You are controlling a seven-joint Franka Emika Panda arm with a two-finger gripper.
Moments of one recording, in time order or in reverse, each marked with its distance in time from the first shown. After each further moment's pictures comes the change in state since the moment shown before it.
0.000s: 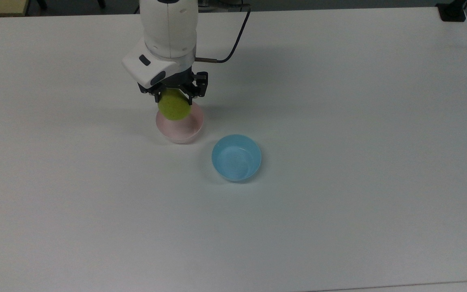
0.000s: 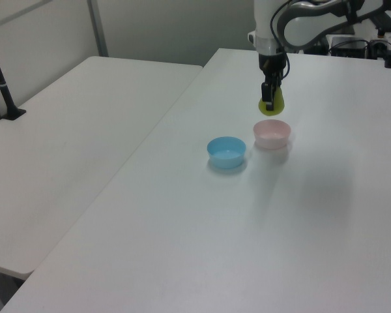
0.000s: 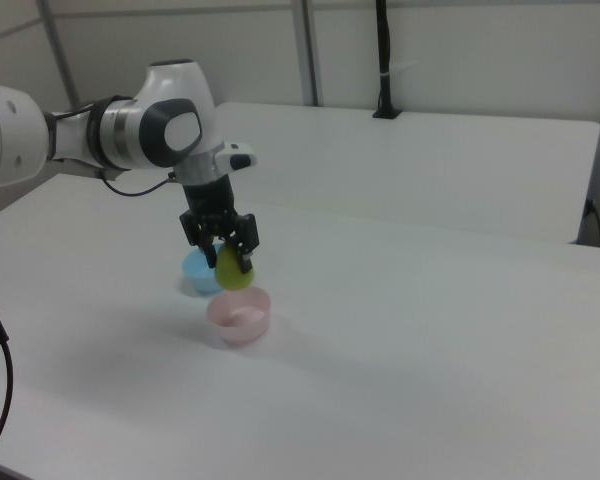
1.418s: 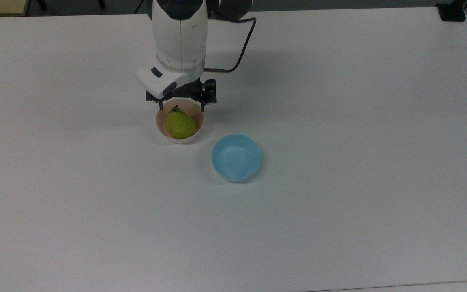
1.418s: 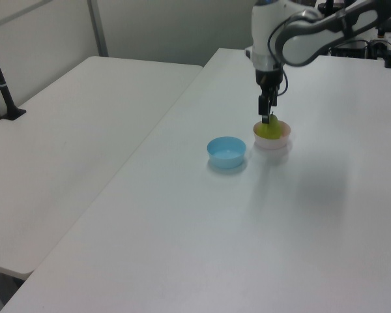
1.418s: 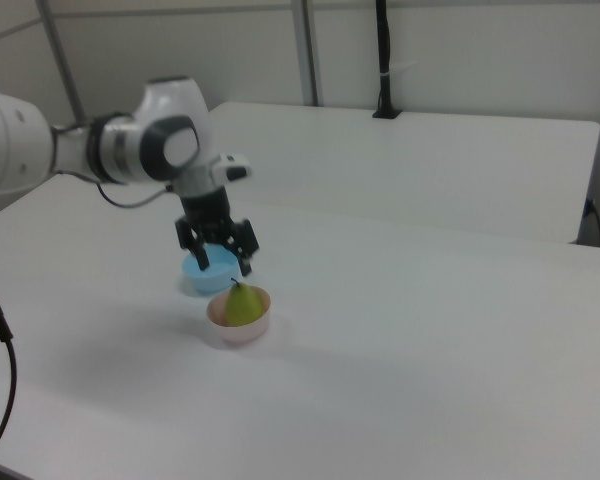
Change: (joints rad) arm 0.015 0.012 0.008 -0.036 0.005 0.063 0.002
